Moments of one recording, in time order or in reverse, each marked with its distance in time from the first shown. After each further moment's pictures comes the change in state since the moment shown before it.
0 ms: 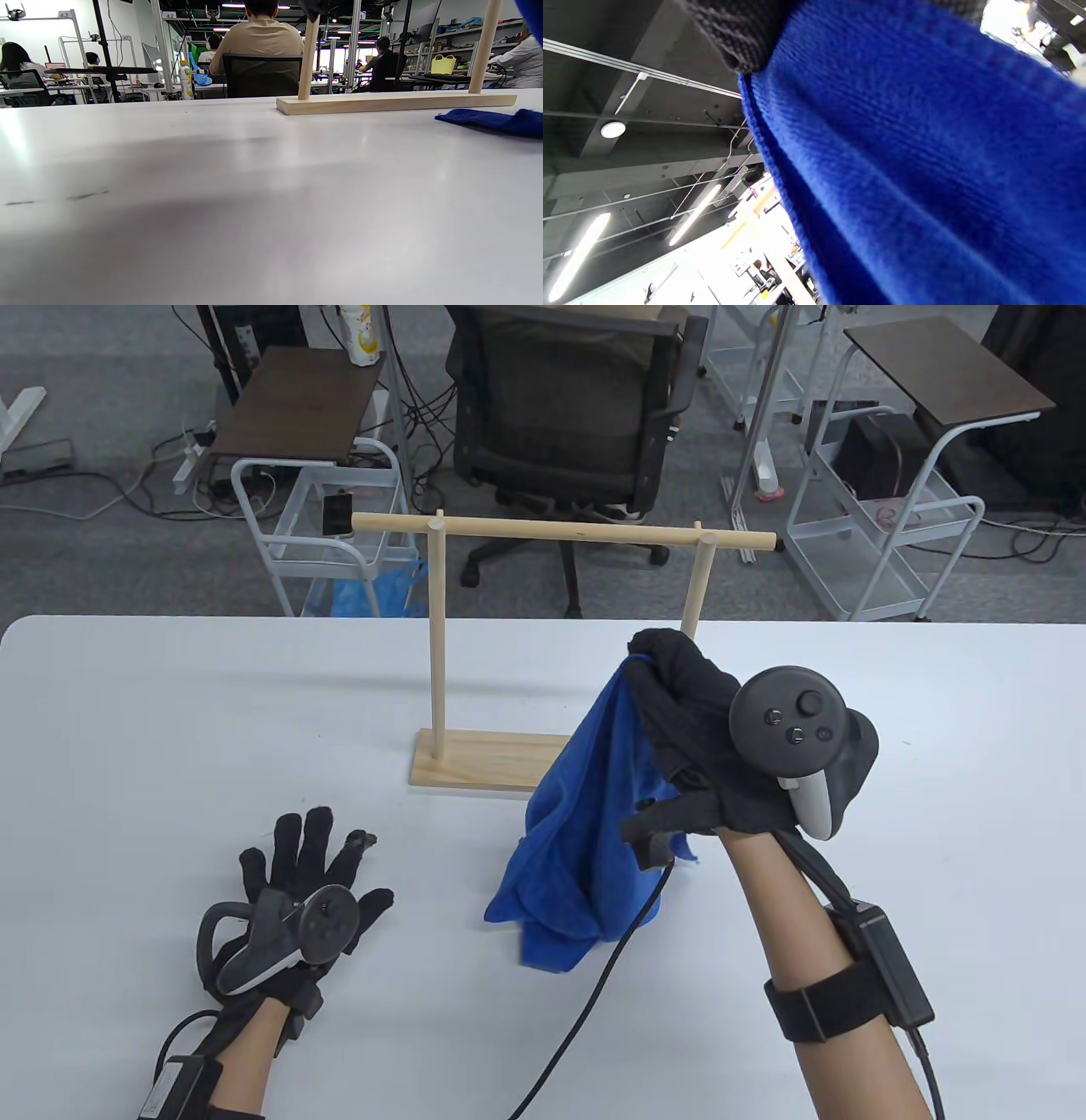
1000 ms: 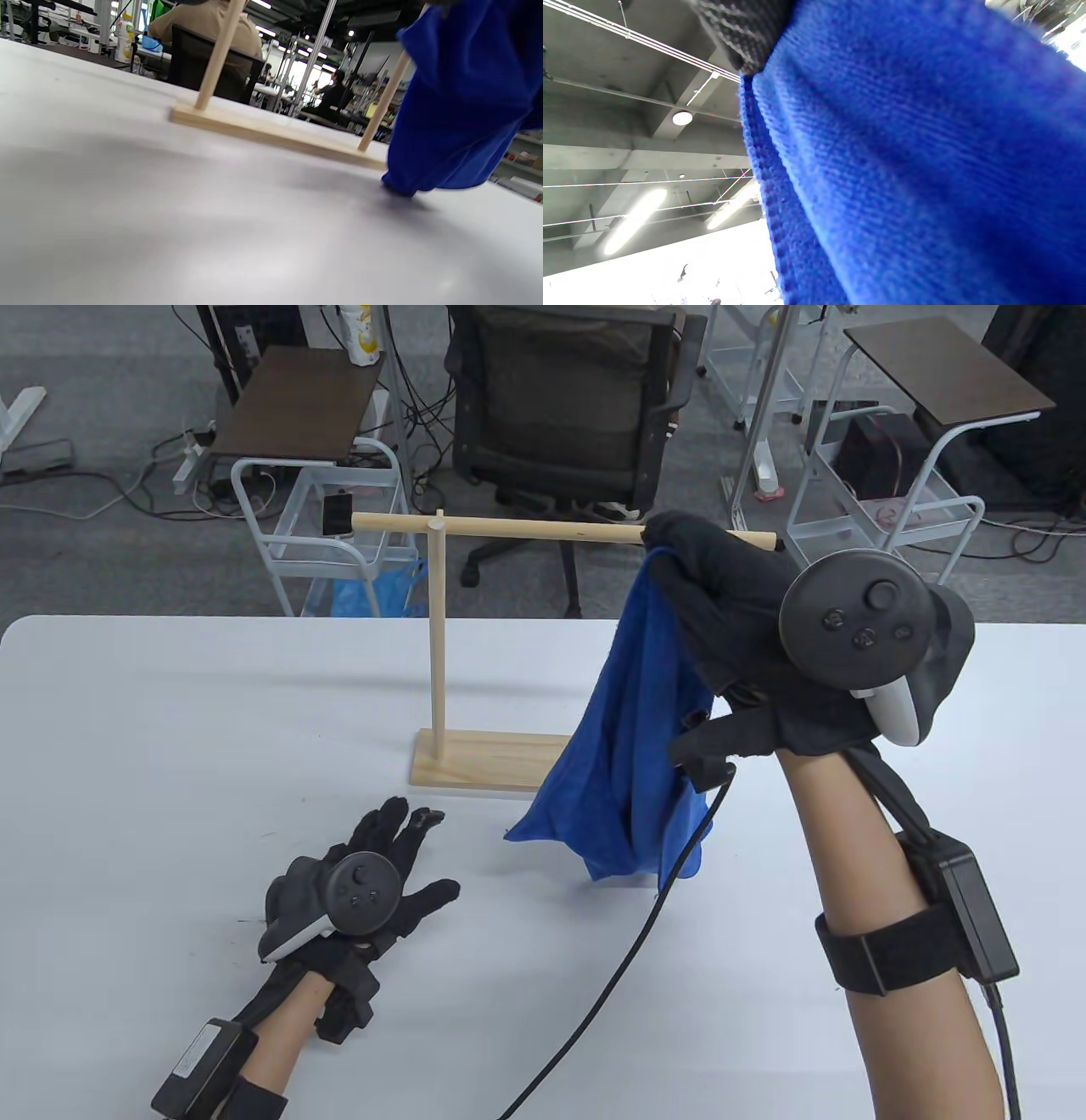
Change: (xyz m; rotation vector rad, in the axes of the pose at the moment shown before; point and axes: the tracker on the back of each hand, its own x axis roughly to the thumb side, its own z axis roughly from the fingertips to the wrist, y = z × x) left_hand 0.056 0.043 -0.023 0.007 -0.179 0.356; right_hand 0.069 -0.064 -0.041 -0.020 -0.224 0.095
